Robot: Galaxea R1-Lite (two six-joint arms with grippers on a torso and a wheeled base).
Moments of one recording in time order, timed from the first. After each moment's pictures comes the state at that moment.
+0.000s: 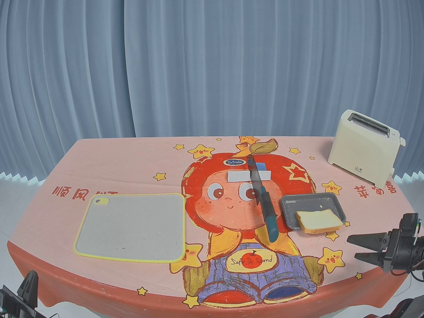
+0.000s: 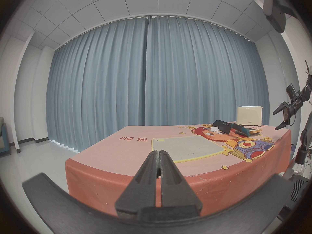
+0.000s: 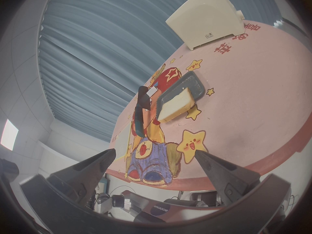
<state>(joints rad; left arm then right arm) 0.00 0.02 -0.02 0.00 -0.02 0.01 0.32 1.03 -0.27 -0.20 0.32 0.84</state>
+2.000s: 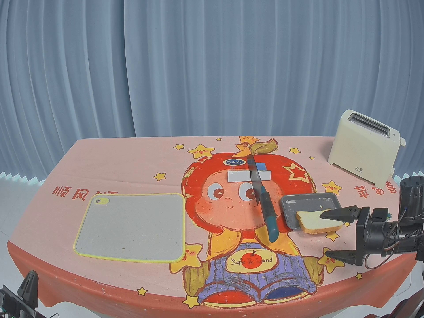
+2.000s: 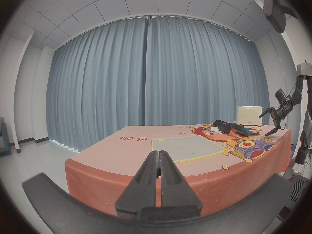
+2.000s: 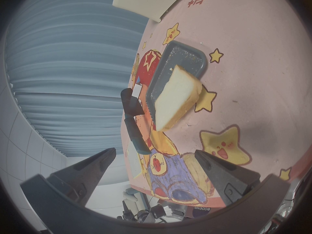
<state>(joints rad) 0.00 0.02 -0.02 0.00 -0.02 0.01 0.34 1.40 -0.32 -0.48 0.38 1.29</state>
